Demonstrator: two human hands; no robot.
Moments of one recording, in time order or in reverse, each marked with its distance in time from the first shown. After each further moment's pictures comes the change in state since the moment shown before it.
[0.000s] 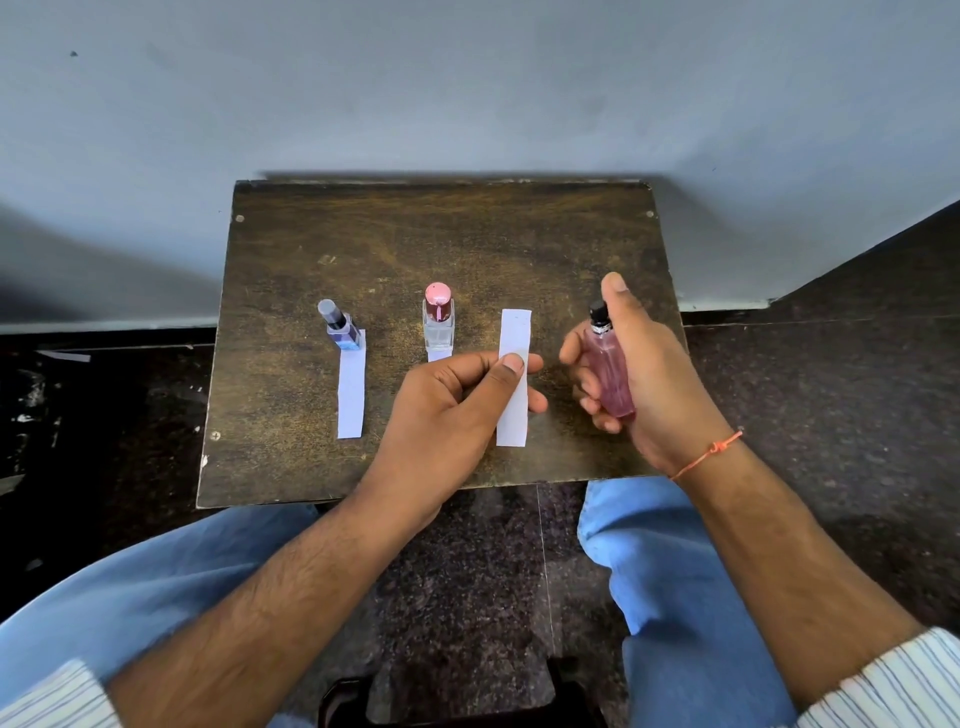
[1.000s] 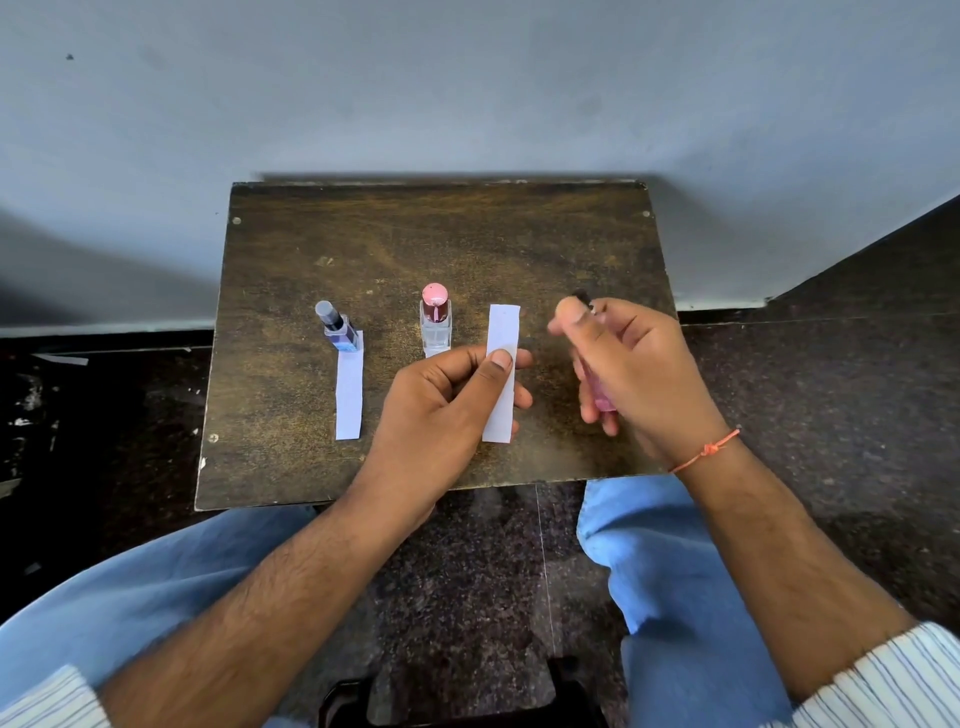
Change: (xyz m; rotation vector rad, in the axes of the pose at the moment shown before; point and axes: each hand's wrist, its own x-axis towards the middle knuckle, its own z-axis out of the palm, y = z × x) left_hand -0.001 0.002 -0.003 -0.047 0.014 0.022; right_hand 0.000 0.006 -0.003 -0.122 0.058 -0.197
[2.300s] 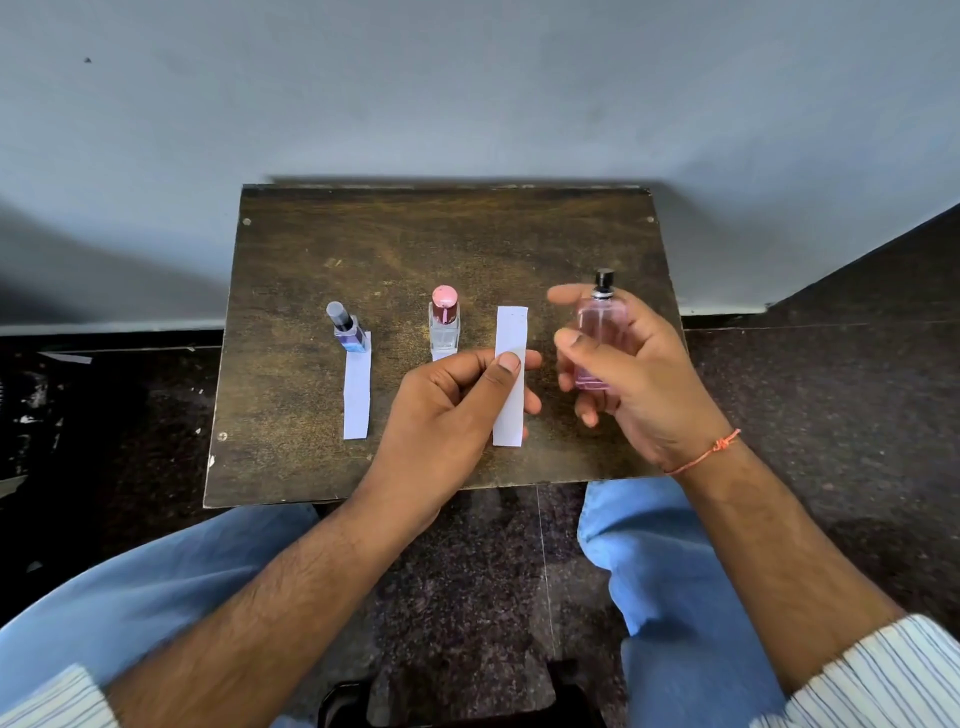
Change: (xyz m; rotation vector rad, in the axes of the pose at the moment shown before) left_hand -0.005 0.004 -0.001 -0.050 -0.044 0.012; right_hand 0.003 0.007 -0.001 0.229 -0.179 -0.020
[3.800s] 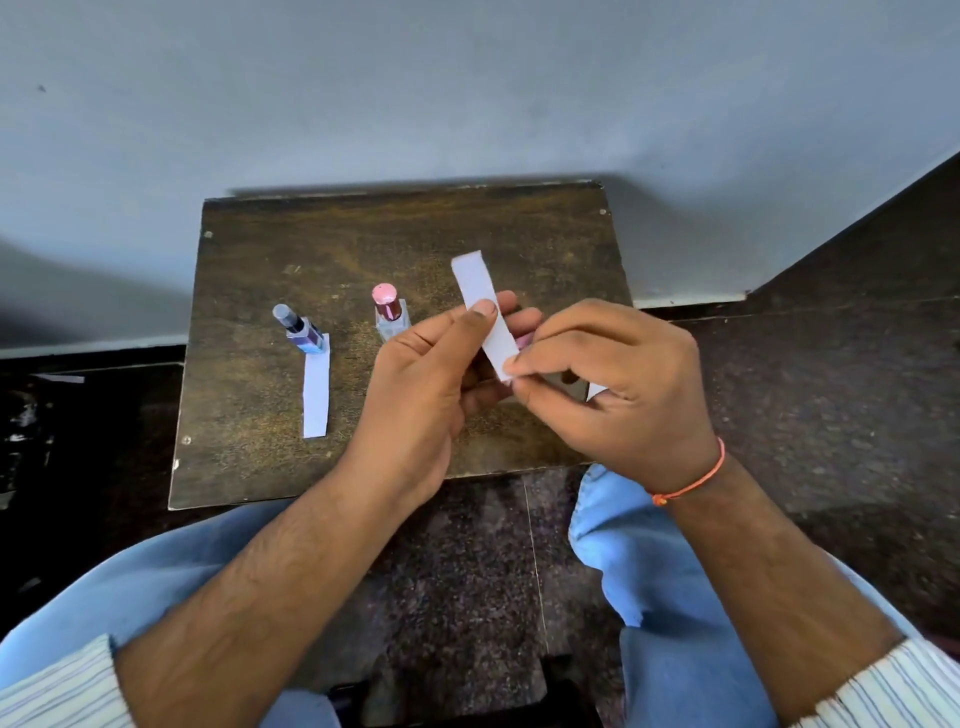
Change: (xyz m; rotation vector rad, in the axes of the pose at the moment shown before) left_hand 0.002 0.032 0.045 -0.344 0.009 -0.088; right_hand -0.036 -0.022 -0.015 -0.804 0.118 -0.939
